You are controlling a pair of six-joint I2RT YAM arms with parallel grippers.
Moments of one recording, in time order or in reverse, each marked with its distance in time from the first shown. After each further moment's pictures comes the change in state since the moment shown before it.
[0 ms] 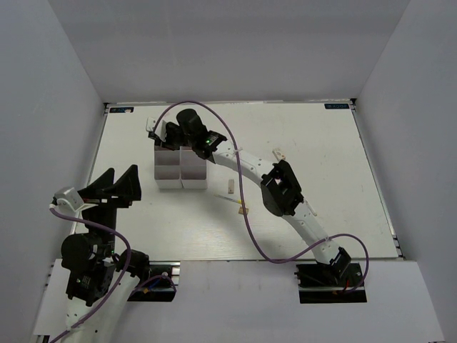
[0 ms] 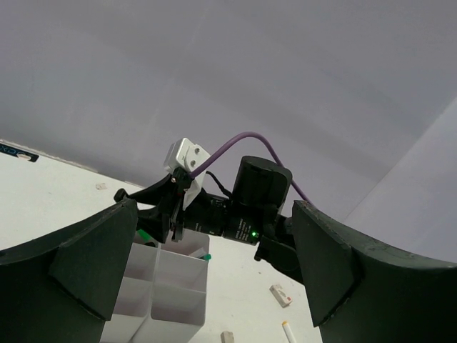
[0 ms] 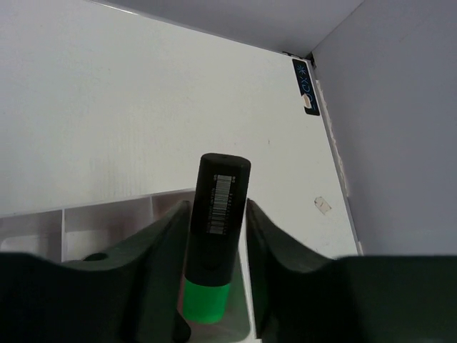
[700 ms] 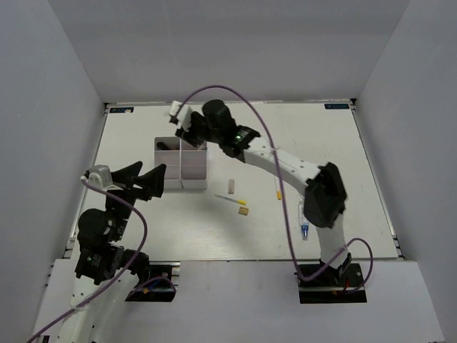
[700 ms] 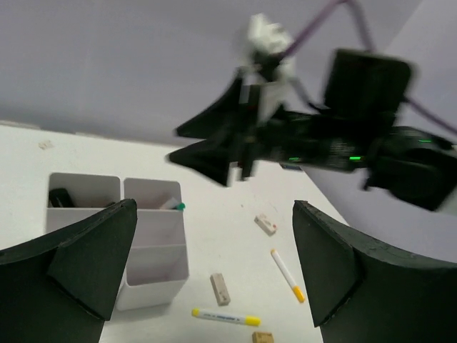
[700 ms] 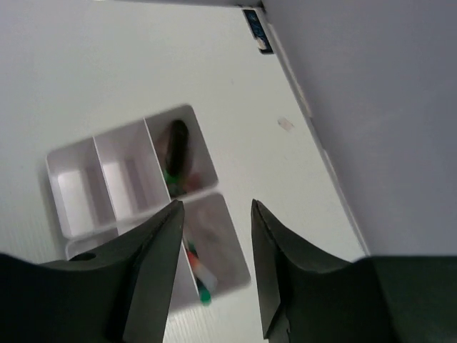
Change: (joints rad) left arm 0.001 0.140 -0.046 0.068 0.246 0.017; right arm -0.019 -0.409 -0.365 -0.080 0.131 0.127
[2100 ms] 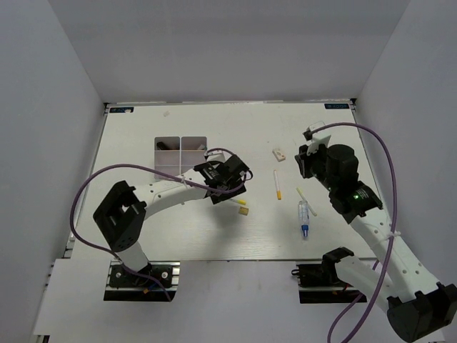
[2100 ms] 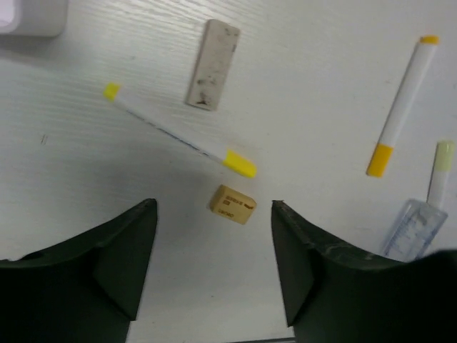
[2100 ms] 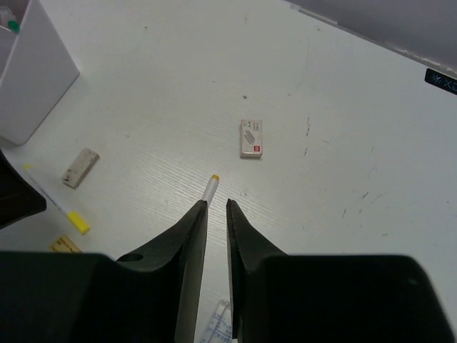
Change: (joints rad) left arm -0.612 1.442 0.631 -0.558 -0.305 -0.712; right arm -0.484 -1.212 -1.124 -0.133 0.219 0.396
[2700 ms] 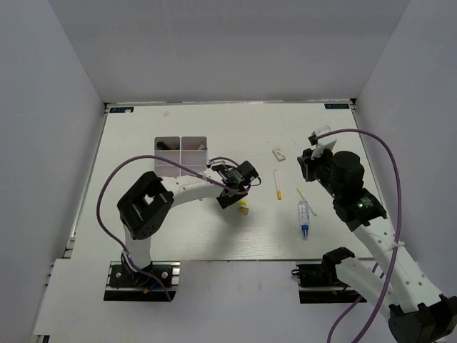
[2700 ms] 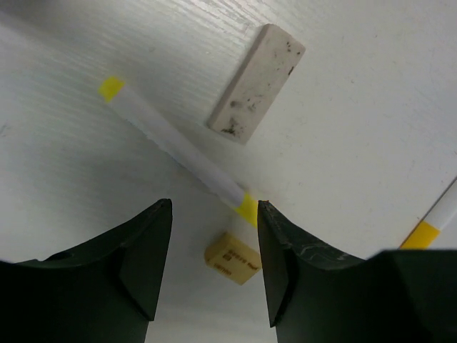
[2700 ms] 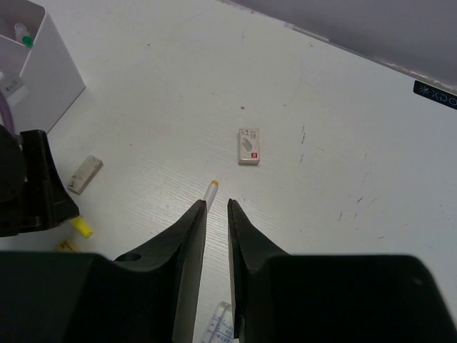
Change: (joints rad) left arm -0.018 0.181 0.049 -0.052 -0.066 -0.258; right arm -0.007 -0.093 -0.046 0.023 -0.008 0.004
